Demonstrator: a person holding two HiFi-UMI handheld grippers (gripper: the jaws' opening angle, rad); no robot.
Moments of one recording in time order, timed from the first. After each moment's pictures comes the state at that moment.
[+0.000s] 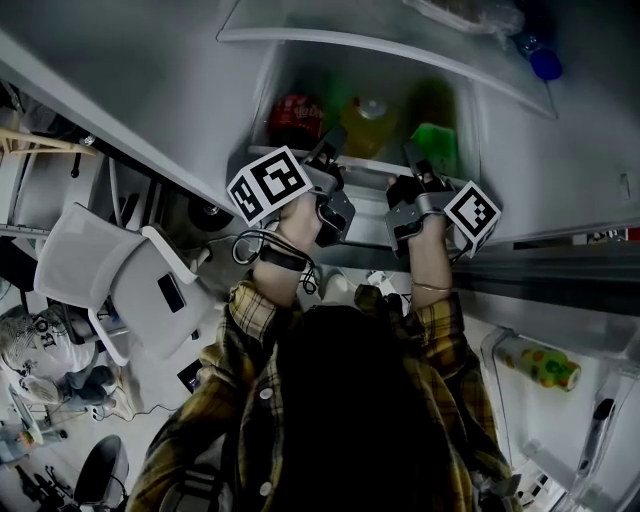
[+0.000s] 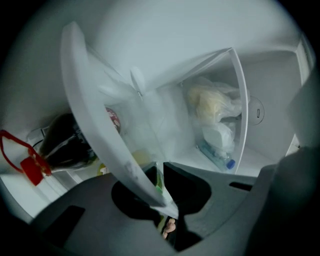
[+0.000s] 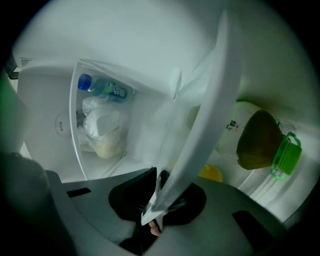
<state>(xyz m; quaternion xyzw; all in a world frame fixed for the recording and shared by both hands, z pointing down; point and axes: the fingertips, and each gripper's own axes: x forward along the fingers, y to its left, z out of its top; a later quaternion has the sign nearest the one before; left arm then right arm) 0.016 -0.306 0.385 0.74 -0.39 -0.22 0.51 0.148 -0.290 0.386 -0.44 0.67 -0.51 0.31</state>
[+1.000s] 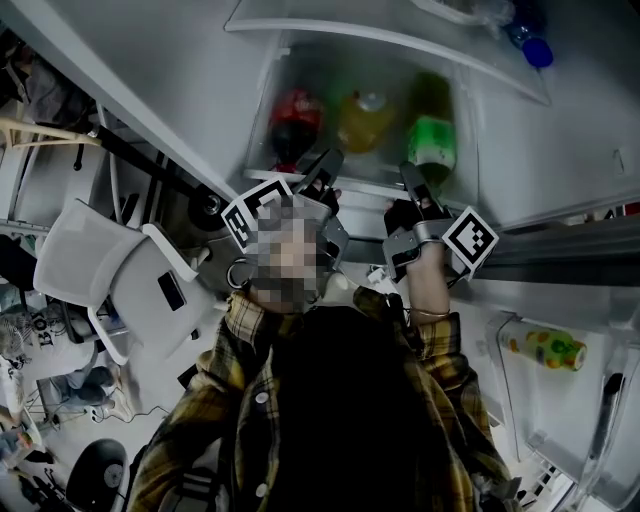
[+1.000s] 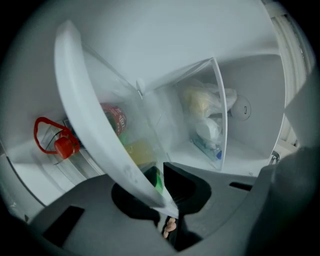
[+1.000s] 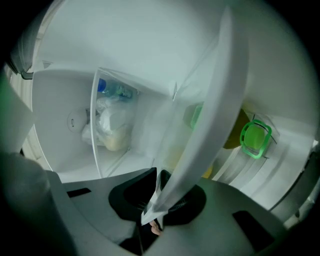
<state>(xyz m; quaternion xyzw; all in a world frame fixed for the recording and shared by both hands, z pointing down) 0.011 -0.239 0.388 0.74 -0.38 -0.21 0.51 0.140 -0.223 0.388 -0.43 0.68 -0.51 0.31</state>
